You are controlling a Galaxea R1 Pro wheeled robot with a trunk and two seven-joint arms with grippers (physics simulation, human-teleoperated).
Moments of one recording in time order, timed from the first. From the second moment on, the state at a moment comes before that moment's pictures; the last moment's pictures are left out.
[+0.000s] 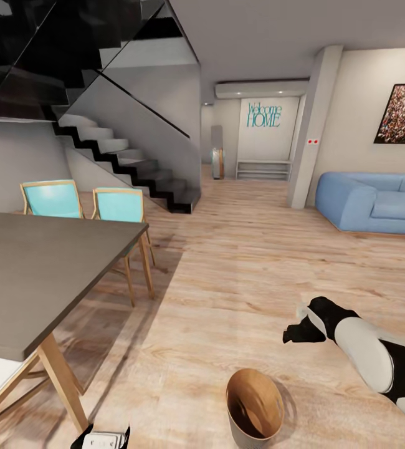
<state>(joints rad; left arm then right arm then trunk) 0.16 0.03 -0.01 -1.17 -0.01 -0.11 -0.01 -1.09 -0.17 -0.25 -0.03 0.42 0.73 0.24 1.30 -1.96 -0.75</state>
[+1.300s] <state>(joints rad) 0.16 0.03 -0.01 -1.17 -0.01 -0.07 -0.01 -1.04 -0.16 -0.25 -0.03 0.43 0.65 0.24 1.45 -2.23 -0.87</state>
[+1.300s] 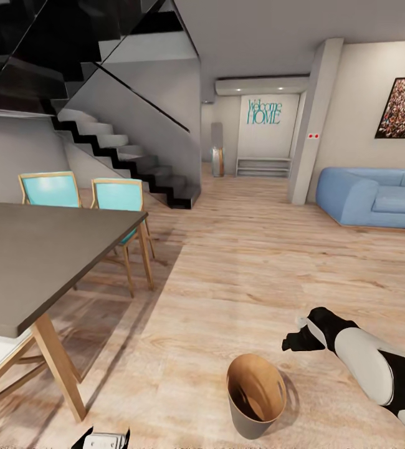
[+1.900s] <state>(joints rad) 0.02 0.03 -0.01 -1.24 0.00 0.28 -0.01 -1.04 -0.16 -0.25 -0.04 0.42 0.65 0.24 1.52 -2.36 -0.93</state>
